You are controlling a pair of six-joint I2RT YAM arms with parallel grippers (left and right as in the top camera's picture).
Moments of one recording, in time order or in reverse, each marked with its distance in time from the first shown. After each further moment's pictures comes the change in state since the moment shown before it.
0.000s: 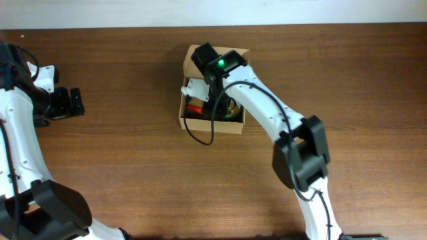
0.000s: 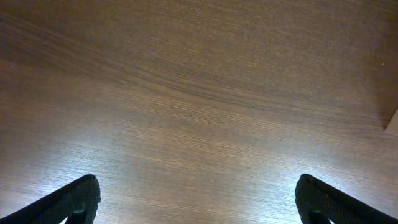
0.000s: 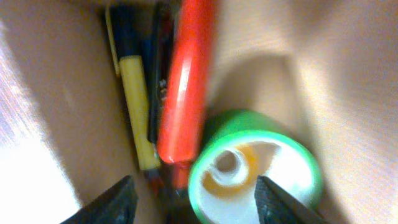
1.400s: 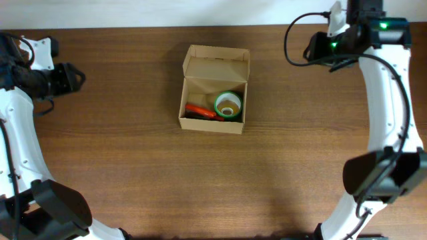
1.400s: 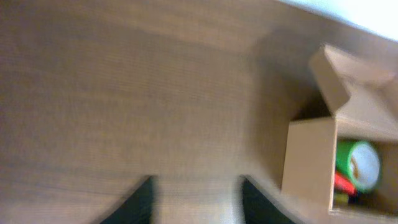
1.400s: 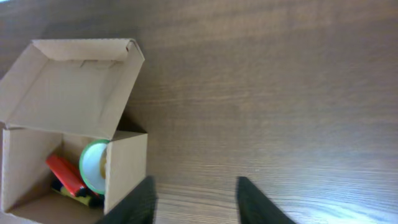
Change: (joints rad) left arm -0.001 0.000 -0.002 0.306 0.386 -0.086; right arm -0.625 -0.266 0.002 -0.008 -0.199 0.749
